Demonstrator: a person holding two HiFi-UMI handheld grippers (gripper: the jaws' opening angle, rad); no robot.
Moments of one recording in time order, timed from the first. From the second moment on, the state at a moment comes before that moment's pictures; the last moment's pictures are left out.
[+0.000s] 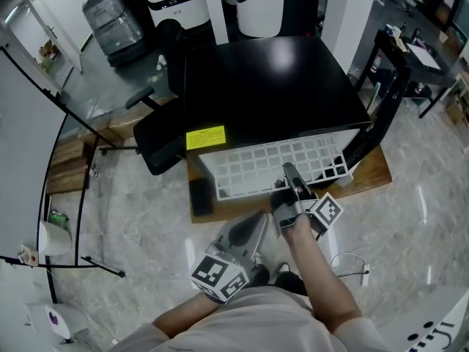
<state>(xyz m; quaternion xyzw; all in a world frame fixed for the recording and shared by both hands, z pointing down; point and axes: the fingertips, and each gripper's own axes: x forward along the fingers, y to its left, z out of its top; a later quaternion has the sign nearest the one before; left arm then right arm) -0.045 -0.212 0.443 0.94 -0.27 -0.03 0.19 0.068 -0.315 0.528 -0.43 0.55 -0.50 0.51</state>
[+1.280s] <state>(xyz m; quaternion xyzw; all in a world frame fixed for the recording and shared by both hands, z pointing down) 0.004 -0.035 0.426 0.94 -0.30 -0.04 0.17 0.071 -0.121 0.506 -0.38 0.58 -0.54 0.47</state>
